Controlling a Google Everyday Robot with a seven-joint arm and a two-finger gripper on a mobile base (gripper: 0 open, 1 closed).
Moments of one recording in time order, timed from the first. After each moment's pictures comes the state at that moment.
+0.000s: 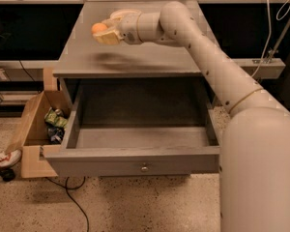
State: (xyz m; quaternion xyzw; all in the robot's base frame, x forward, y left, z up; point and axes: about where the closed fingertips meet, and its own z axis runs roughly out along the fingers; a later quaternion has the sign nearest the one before) arm 0.797 0.132 0.907 -0.49 0.60 0.29 0.56
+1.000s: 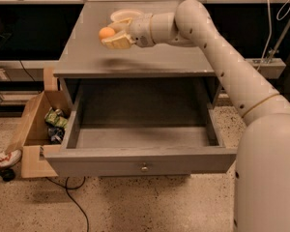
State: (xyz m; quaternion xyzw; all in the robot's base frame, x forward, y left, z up) arm 0.763 0.096 0.910 -0.54 0.57 0.29 0.55
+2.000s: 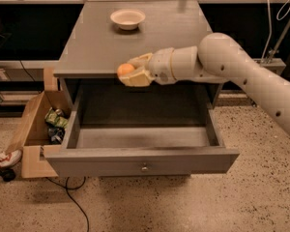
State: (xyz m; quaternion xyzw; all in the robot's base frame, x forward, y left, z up) arm 0.649 0.038 0.852 -0.51 0.65 0.27 0.49
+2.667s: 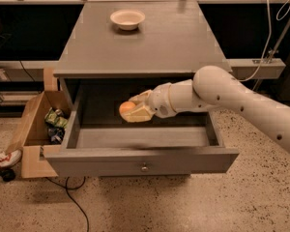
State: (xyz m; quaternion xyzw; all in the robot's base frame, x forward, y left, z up) arm 0.587 0.035 0.758 -0.51 0.70 0.30 0.40
